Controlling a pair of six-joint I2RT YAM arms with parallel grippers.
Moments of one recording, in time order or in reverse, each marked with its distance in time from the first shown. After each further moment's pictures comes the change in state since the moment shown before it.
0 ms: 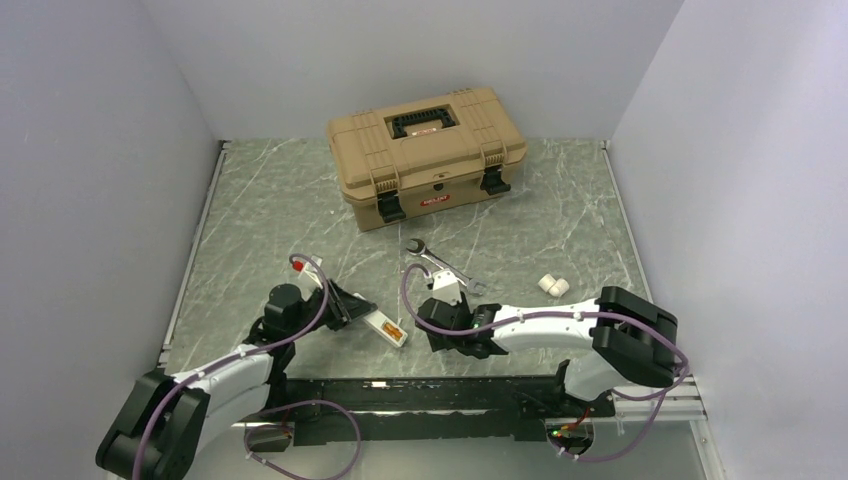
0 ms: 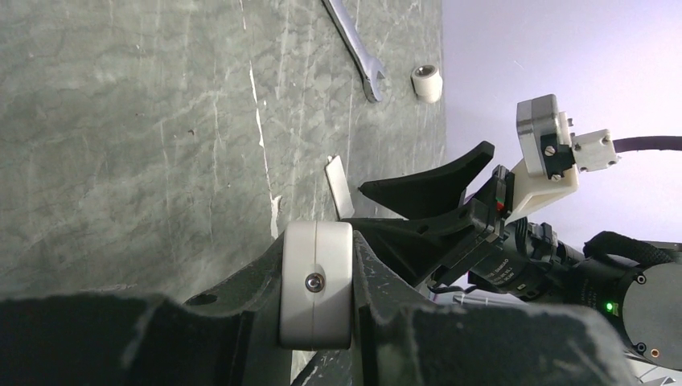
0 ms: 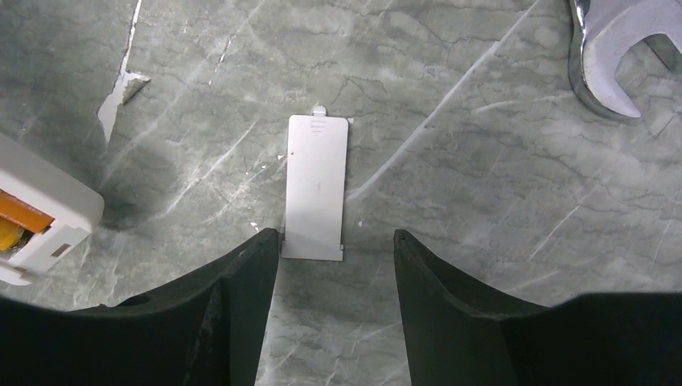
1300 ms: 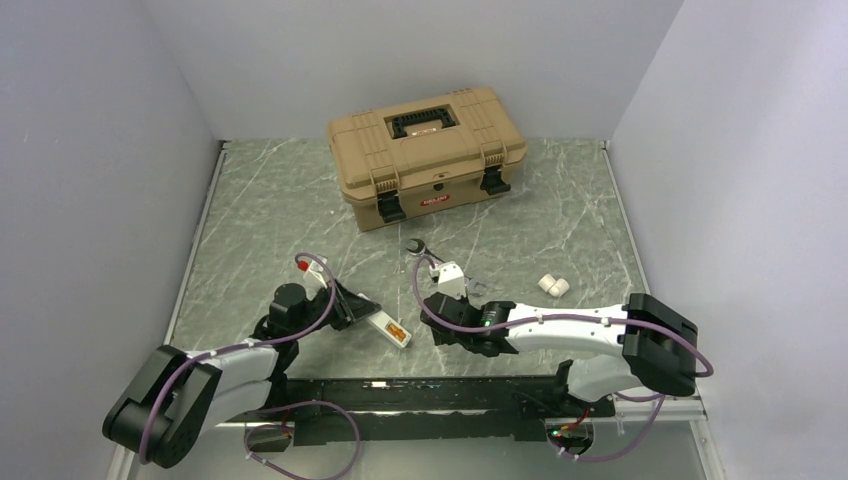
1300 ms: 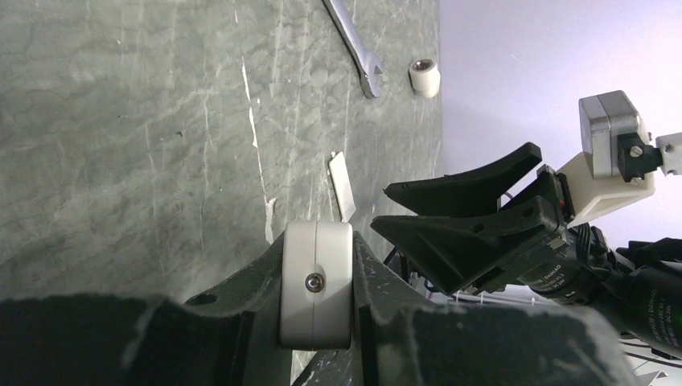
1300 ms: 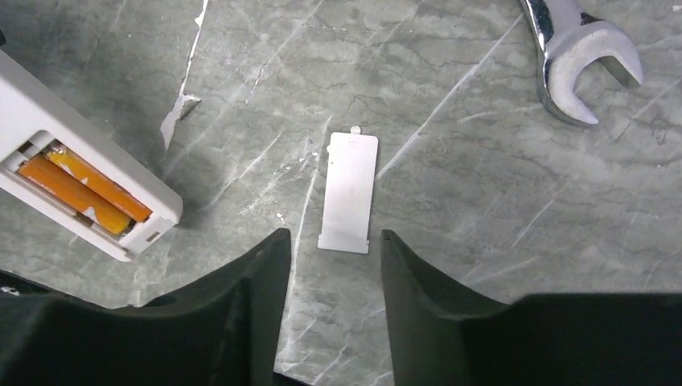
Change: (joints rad) left arm -0.034 0.140 0.000 0.148 -0.008 -0.025; right arm -0.002 -0.111 0.025 -0.060 0.006 0.014
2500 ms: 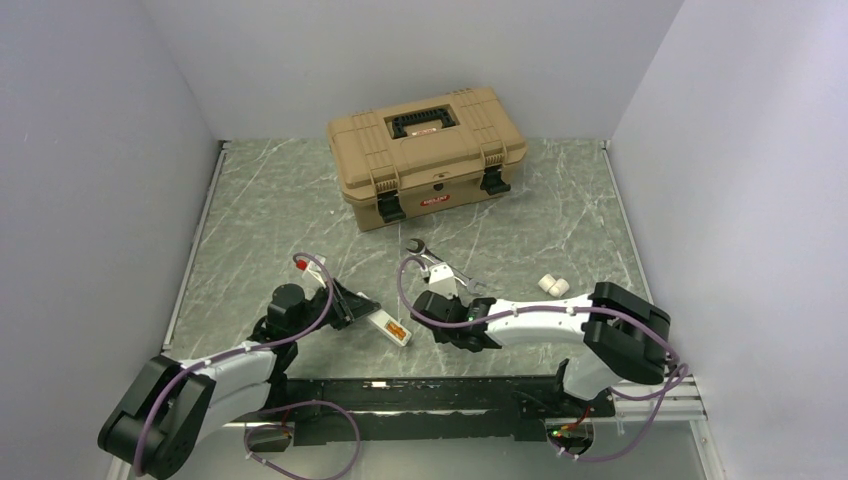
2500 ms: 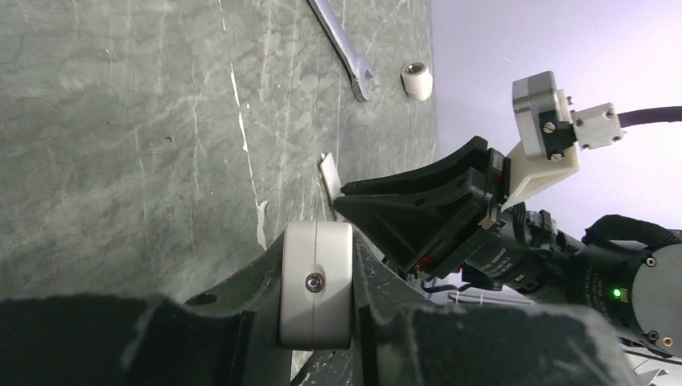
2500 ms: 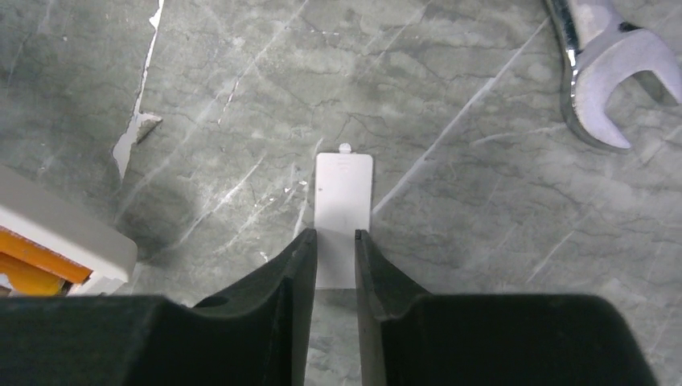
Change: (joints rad) left arm -0.003 -0.057 0.000 -0.030 -0.008 0.000; right arm -0.031 0.164 0.027 0.072 -0.013 -0.027
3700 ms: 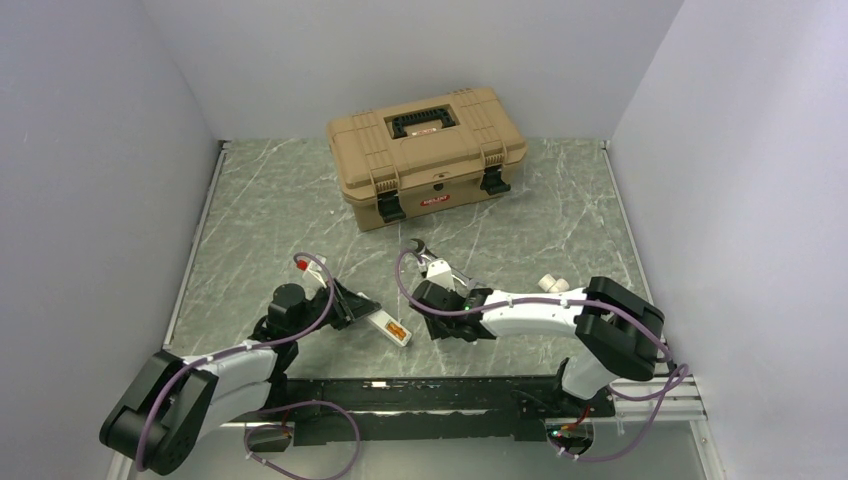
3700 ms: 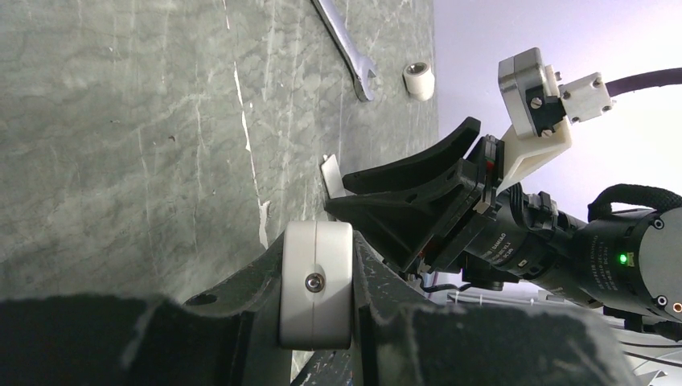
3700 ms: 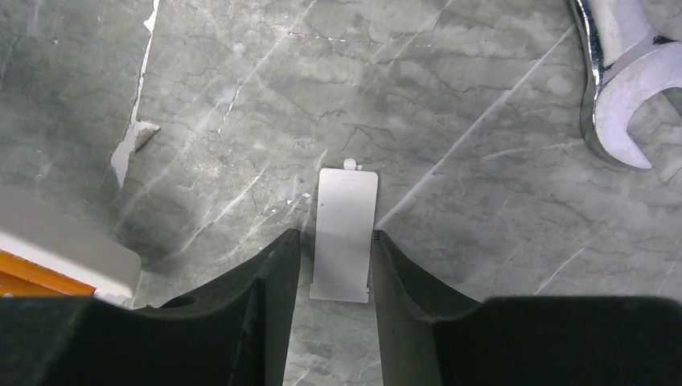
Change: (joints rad) left arm 0.000 0.023 0.000 0.018 0.000 0.000; right arm -0.054 0.033 0.049 -0.045 -0.089 -0.038
